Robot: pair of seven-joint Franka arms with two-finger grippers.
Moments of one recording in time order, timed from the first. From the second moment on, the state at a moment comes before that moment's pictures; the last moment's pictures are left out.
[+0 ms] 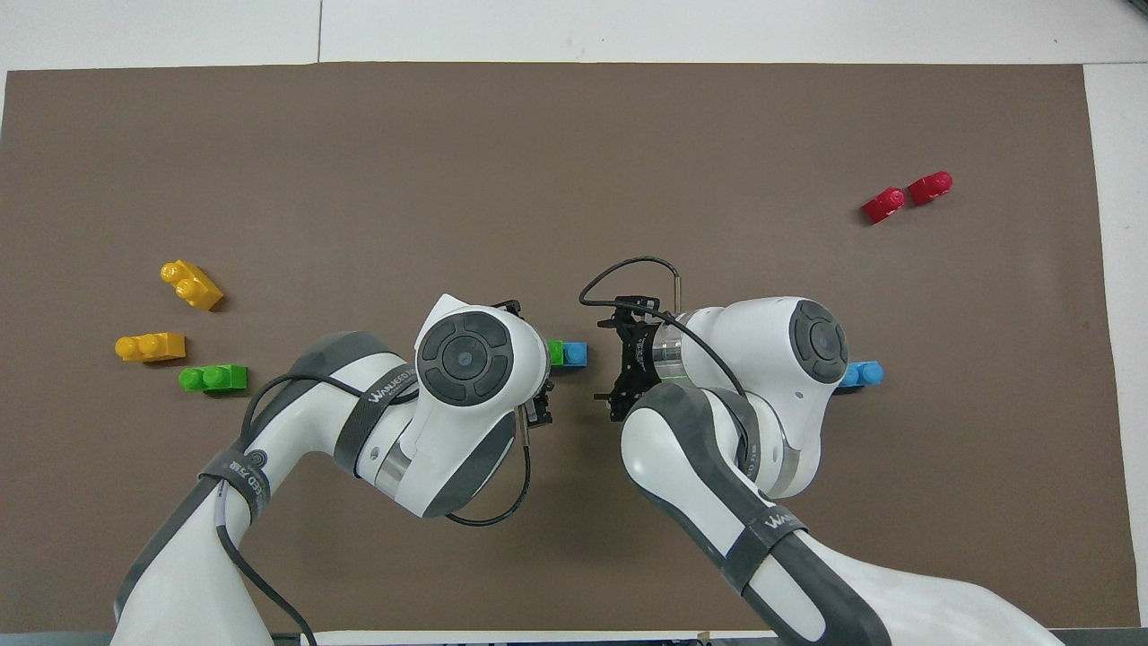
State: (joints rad) left arm -0.60 0.18 -0.09 -2.05 -0.02 2.32 -2.44; right arm 0.52 0.21 0.01 -2.16 0.76 2.53 1.58
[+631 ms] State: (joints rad) left arm -0.60 0.18 -0.09 -2.08 -0.02 2.35 -2.45; right arm 0.56 0.28 0.02 -2.14 0.78 2.60 1.53
